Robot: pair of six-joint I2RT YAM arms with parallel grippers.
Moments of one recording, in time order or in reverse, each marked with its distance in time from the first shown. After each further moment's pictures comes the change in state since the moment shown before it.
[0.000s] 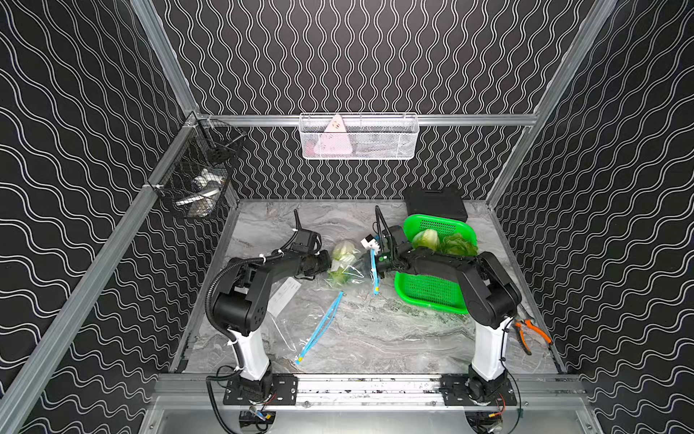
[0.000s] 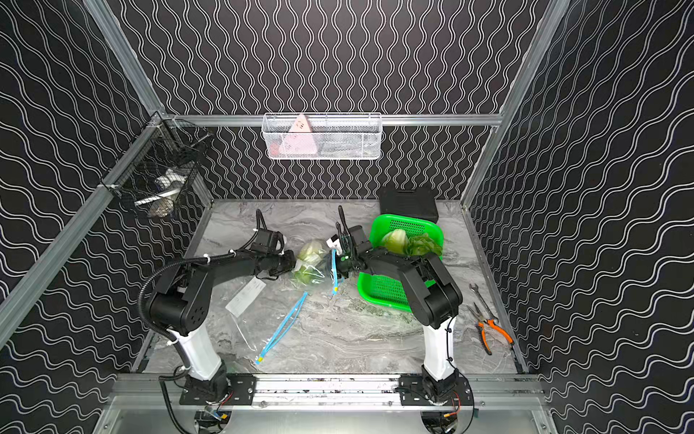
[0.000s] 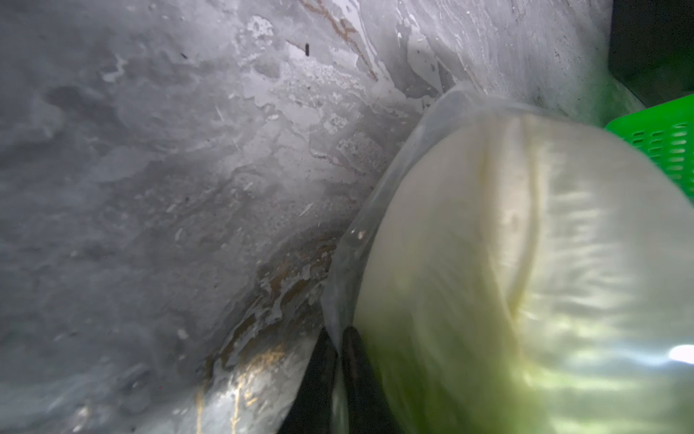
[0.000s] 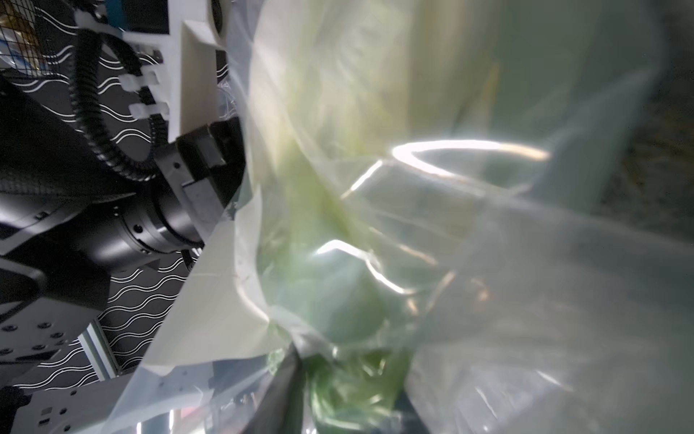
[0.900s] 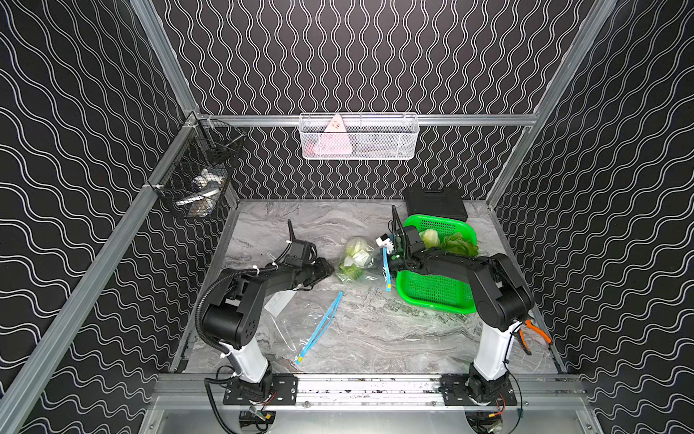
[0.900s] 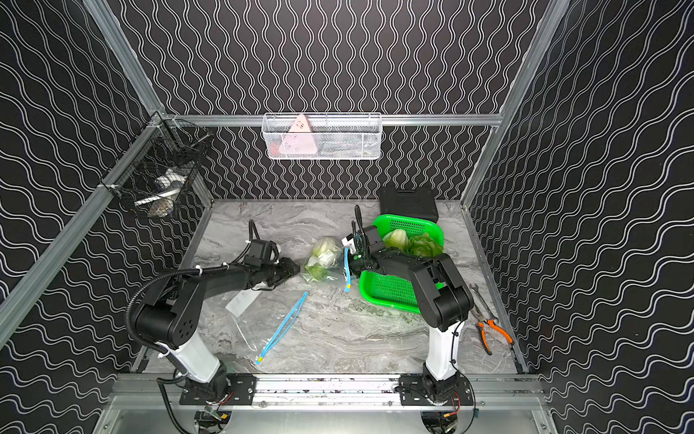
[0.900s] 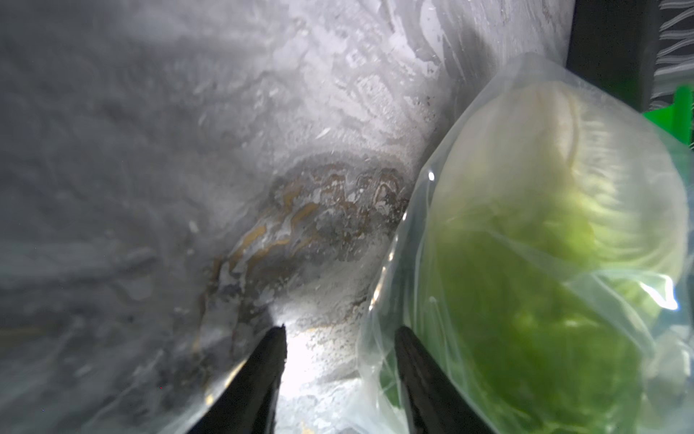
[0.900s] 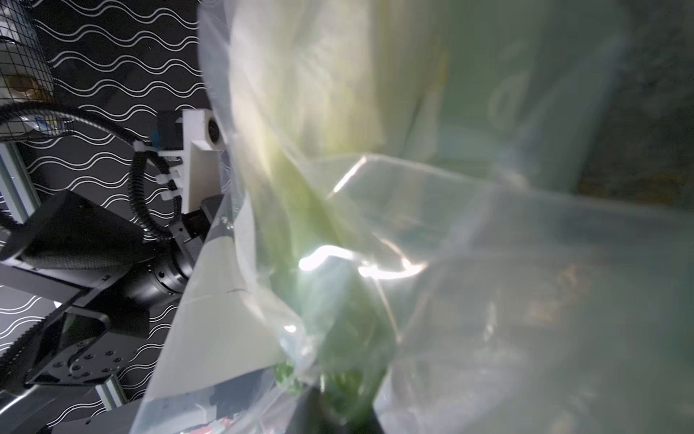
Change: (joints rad) left arm 0.009 -0.116 -0.221 0.194 0.077 -0.217; right arm -0.094 -0.069 -0.081 -0.014 0.024 -0.008
